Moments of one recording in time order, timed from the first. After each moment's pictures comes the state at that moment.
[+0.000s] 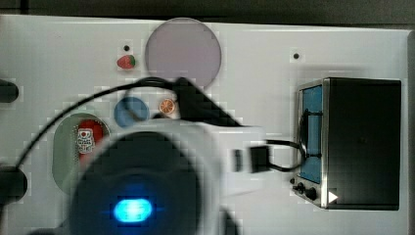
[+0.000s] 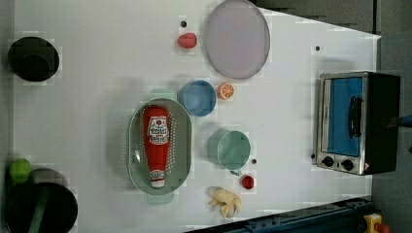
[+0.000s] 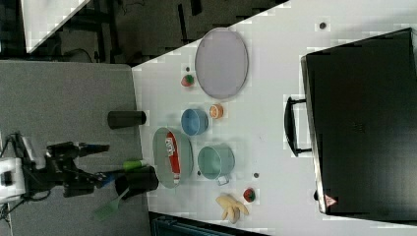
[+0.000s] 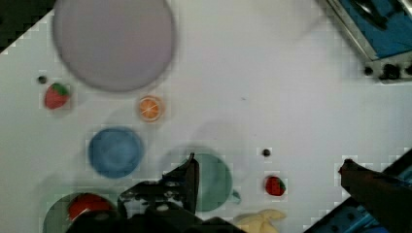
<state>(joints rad) -0.11 -0.29 0.19 -1.87 0.01 0.03 -0.04</state>
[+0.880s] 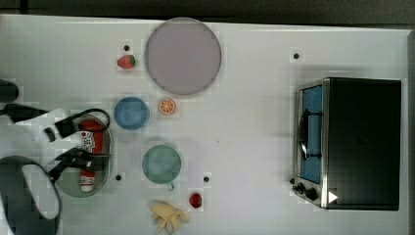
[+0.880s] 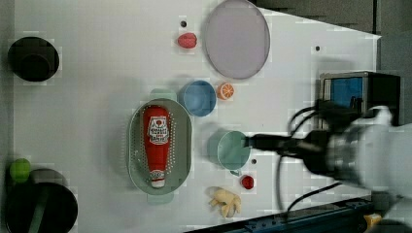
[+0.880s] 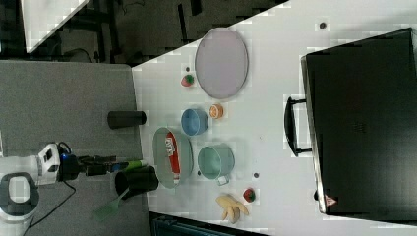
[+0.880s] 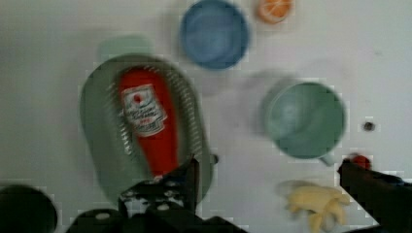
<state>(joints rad) -0.08 -0.05 0.65 -1.96 0.02 0.28 -0.02</state>
